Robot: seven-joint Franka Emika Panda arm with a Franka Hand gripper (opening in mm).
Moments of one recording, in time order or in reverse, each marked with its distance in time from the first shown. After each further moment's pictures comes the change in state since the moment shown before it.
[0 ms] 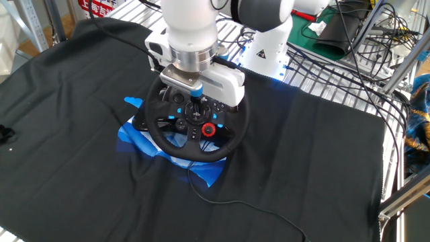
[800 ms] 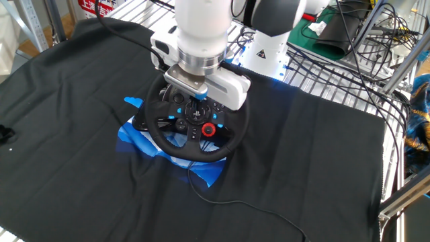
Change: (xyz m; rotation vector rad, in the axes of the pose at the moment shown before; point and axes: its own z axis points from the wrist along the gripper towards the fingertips) arm -0.001 -0.002 -0.009 0.139 0.015 -0.004
